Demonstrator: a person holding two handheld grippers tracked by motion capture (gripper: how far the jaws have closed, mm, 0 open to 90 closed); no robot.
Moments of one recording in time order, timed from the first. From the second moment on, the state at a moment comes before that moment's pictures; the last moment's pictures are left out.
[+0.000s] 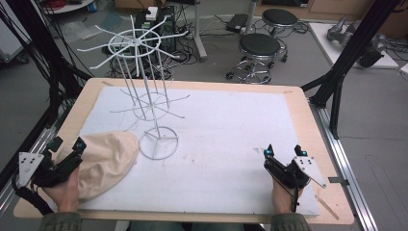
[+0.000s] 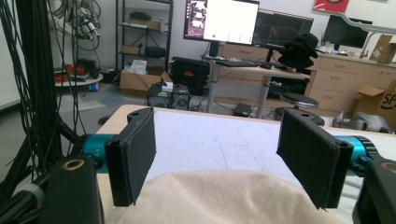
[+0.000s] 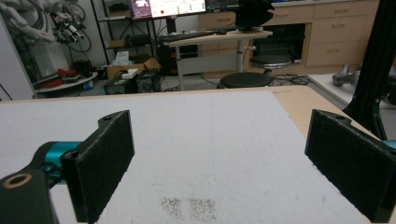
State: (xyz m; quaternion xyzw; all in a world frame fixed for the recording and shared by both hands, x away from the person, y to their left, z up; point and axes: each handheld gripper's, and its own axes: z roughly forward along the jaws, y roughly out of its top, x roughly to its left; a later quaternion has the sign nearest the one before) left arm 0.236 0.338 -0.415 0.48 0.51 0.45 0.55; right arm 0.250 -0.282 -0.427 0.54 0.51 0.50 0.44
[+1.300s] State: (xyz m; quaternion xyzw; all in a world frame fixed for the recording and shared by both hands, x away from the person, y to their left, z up) left arm 0.239 0.329 -0.406 0.49 0.50 0.41 0.58; right arm 0.252 -0.284 -0.429 0.55 0.52 0.50 0.42
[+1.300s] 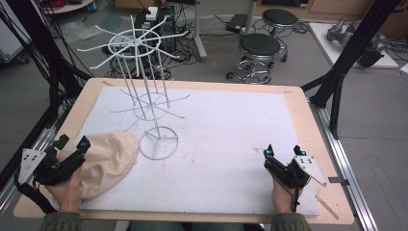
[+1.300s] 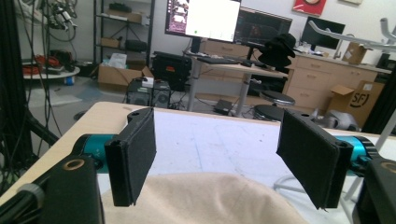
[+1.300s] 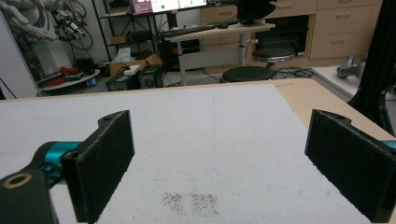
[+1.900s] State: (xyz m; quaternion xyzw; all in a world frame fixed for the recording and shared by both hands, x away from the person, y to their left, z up) left arm 0.255 0.312 -0.404 0.58 0.49 0.31 0.57; right arm 0.254 -0.285 -0.430 0.55 0.52 0.50 0.42
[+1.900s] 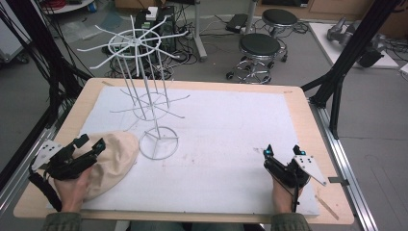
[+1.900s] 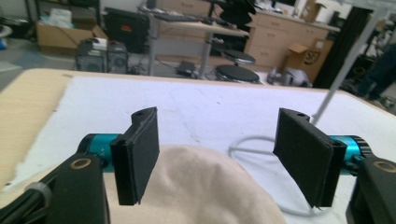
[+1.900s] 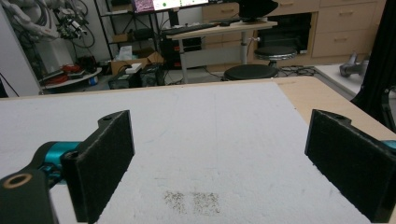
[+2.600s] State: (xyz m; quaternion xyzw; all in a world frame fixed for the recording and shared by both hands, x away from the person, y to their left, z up) left arm 0.271 0.297 -0.410 0.67 0.48 0.24 0.51; right arm 0.255 -0.284 -0.430 0.55 0.53 0.50 0.42
